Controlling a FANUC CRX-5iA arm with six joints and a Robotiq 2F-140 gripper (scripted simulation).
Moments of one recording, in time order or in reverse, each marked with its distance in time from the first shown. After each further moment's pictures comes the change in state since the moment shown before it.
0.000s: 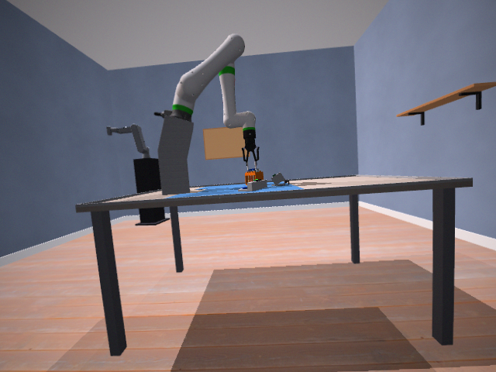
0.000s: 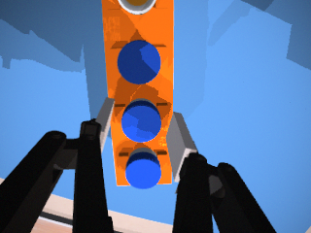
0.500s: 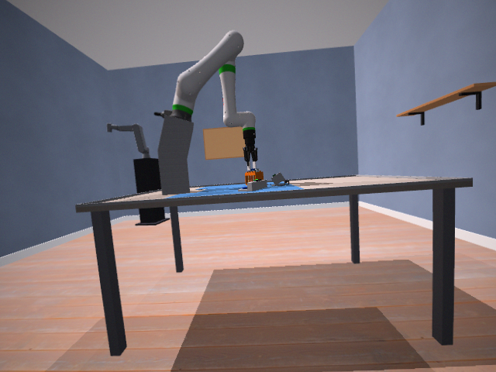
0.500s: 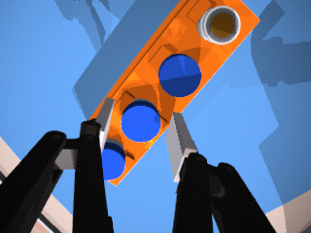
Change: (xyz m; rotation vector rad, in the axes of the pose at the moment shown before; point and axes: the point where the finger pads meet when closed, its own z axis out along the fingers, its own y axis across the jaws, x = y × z) arm 0.000 0.000 0.000 0.000 0.004 -0.688
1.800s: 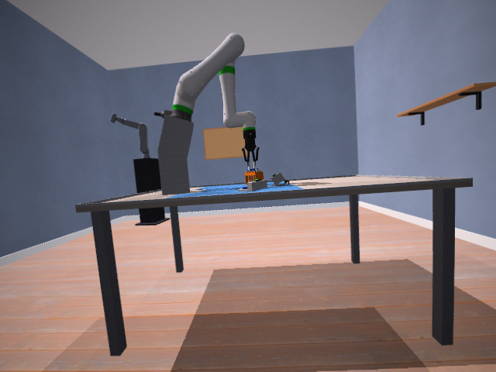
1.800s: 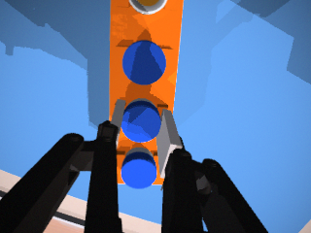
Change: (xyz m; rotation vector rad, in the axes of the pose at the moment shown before) arm 0.000 0.000 0.001 0.005 -0.020 0.610
